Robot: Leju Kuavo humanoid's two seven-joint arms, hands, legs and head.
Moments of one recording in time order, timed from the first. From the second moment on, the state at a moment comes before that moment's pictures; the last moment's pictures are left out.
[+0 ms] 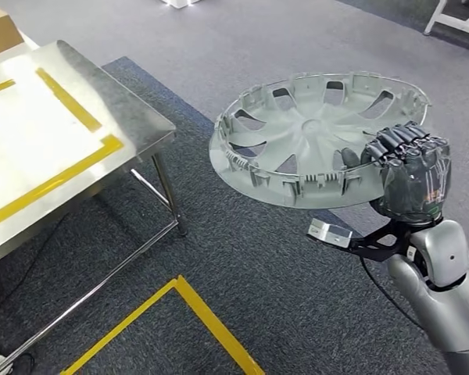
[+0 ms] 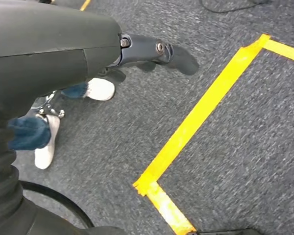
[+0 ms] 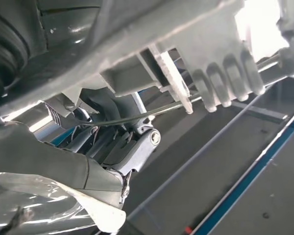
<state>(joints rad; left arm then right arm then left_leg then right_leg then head) -0.05 -0.18 1.05 -0.24 -1.32 0.33 -0.03 -0.25 -0.50 0.21 -1.90 1.32 -0.43 -0.03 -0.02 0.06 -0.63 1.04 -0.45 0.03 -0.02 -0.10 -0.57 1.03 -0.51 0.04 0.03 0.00</state>
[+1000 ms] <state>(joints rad) -0.06 -0.18 1.05 -0.24 -1.32 0.36 -0.09 -0.20 -0.50 0.18 -1.91 1.31 -0.45 -0.03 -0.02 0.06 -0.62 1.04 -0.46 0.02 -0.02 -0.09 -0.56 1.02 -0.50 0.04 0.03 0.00</state>
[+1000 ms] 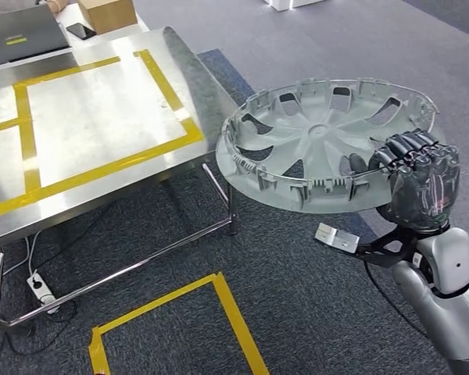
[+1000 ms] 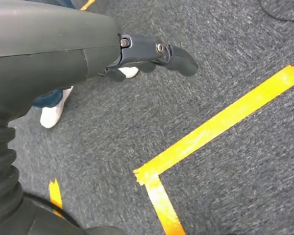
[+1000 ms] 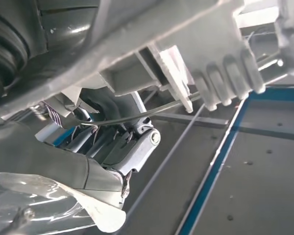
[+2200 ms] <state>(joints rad) -0.06 -0.18 1.05 -0.24 -1.33 0.37 -0.13 -0.18 -0.51 0.17 -1.92 1.30 -0.45 -0.04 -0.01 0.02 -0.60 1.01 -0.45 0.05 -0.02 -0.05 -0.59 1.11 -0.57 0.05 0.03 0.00</state>
